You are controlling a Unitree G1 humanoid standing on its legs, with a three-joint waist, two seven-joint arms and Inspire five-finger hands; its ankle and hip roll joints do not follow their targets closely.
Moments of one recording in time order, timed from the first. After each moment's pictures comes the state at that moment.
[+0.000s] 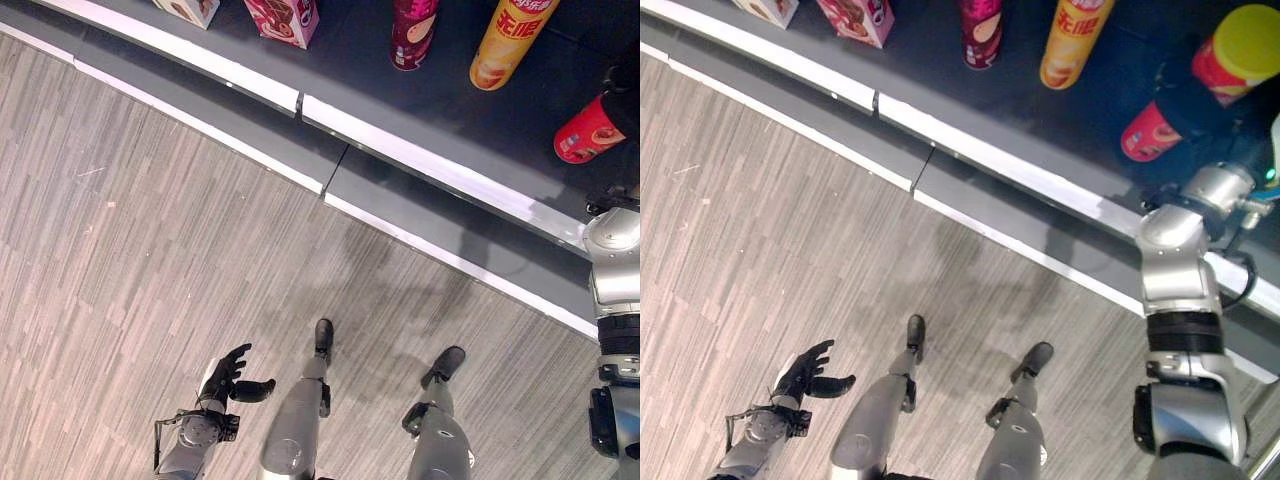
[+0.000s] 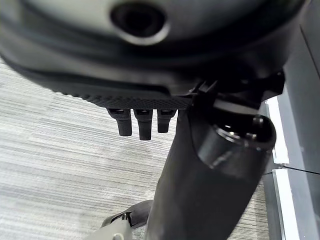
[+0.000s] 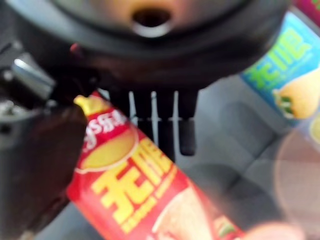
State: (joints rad) left arm 0.01 0.38 -0.23 0.62 -0.16 -0.08 0.13; right arm -0.72 -0.77 -0.09 0.39 -0.15 0.05 -0.77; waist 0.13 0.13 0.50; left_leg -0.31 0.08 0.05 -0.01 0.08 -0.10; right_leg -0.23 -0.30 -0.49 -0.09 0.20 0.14
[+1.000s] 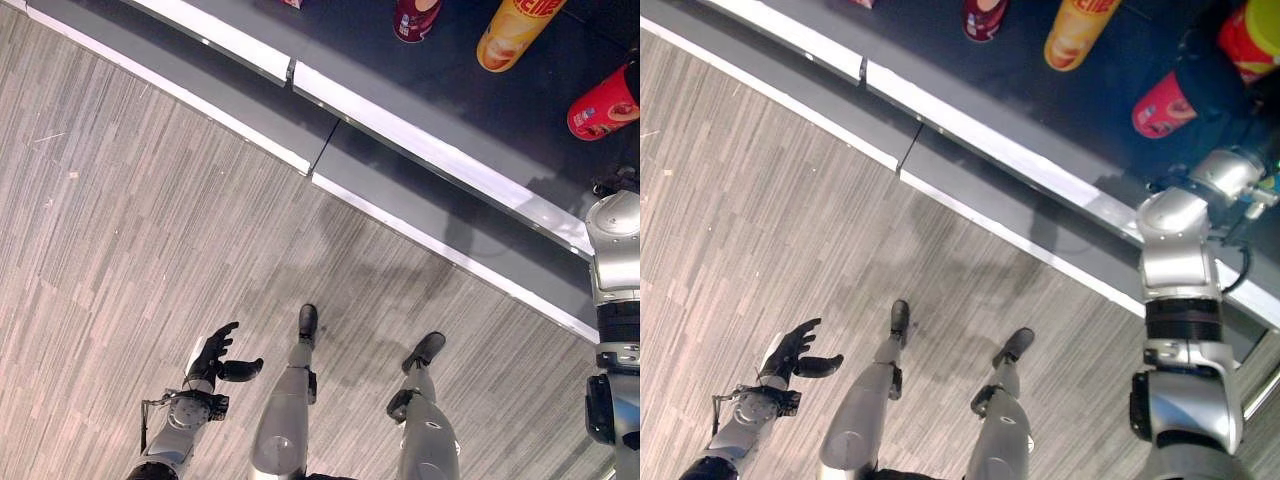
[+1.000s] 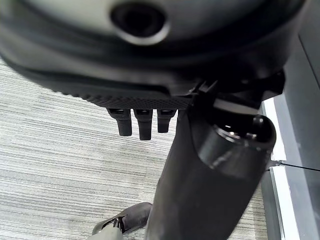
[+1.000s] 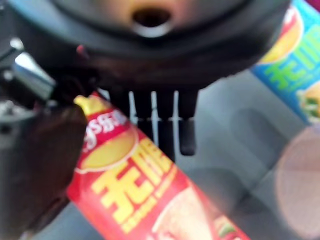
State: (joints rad) left arm -0.05 0.43 -0.23 0.61 -0.16 -0.09 0.17; right arm -0.79 -0.77 -0.08 0.42 -0.13 0.05 -0.83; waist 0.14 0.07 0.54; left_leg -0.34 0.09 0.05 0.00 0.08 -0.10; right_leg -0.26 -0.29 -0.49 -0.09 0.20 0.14
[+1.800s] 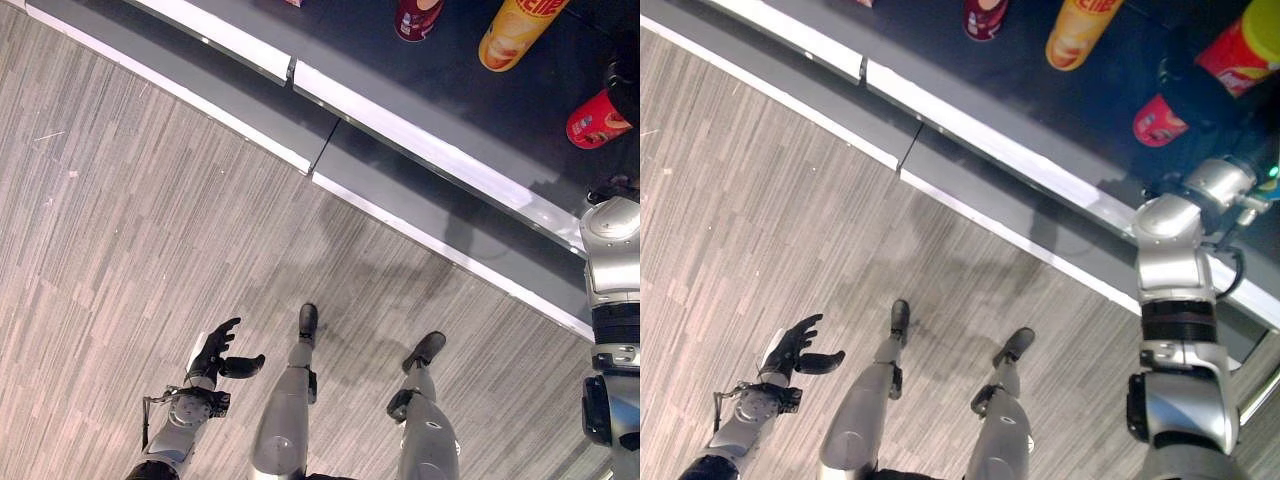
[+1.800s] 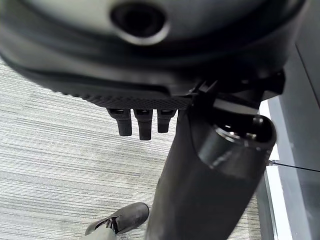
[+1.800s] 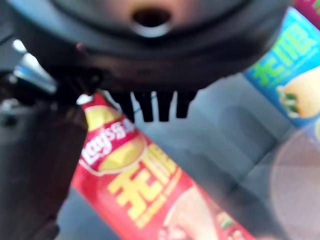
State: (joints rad) left arm -0.05 0.43 -0.23 0.58 -0.16 -0.09 0.17; right arm -0.78 -0.75 -0.08 0.43 -0.13 0.05 -0.84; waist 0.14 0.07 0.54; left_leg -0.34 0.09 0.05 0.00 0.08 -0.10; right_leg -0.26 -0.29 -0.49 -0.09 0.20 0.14
